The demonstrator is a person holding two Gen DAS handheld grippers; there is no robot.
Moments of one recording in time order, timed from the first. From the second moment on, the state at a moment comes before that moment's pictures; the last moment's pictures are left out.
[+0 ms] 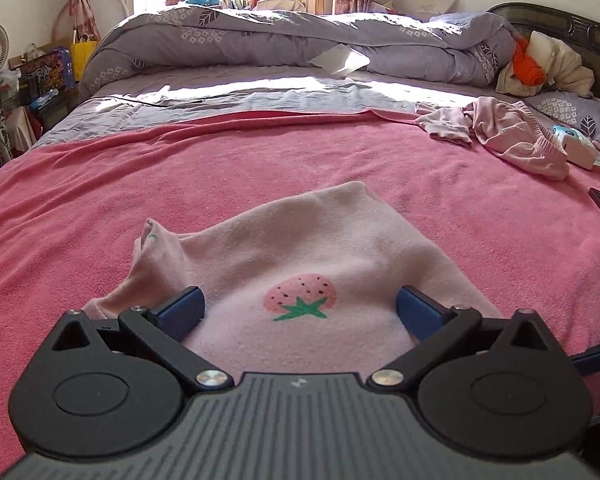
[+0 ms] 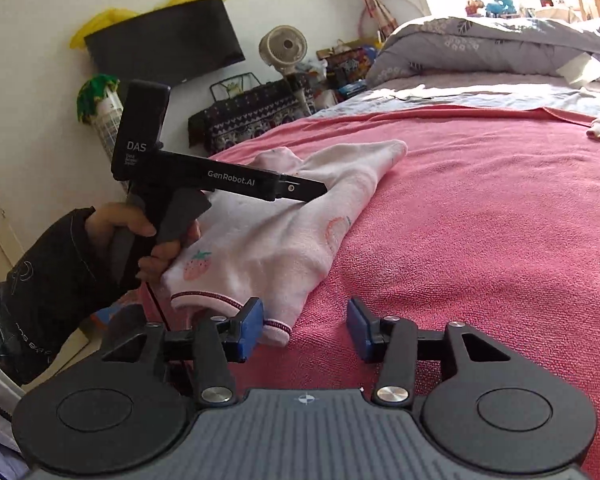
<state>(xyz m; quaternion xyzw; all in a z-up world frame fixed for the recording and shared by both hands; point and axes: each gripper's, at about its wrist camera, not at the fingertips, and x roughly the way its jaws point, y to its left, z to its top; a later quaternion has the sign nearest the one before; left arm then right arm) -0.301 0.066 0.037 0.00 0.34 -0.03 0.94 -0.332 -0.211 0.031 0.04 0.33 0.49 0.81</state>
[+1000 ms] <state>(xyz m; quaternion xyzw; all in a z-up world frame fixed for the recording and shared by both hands) -0.355 0.038 0.038 0.02 0.30 0.04 0.95 -0.303 -0.188 0.019 0.06 0.30 0.34 0.89</state>
